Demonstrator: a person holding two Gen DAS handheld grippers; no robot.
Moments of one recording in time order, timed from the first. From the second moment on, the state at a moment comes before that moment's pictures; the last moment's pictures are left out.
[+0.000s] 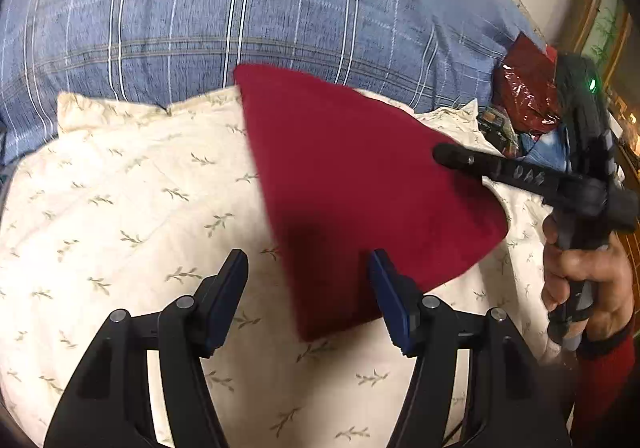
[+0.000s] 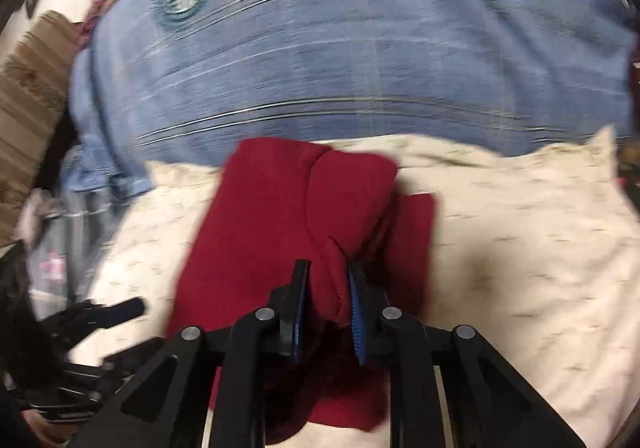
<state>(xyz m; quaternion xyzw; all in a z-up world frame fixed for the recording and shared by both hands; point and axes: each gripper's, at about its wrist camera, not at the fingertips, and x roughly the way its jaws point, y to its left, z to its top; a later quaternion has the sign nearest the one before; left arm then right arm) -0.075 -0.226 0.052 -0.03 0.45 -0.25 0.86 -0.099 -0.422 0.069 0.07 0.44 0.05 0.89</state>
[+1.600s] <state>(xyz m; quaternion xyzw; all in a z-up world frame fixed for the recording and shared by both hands) -0.110 -0.162 0.071 -0.06 0.43 -0.16 0.89 -0.142 -0.344 0.073 0.12 0.44 0.17 0.87</state>
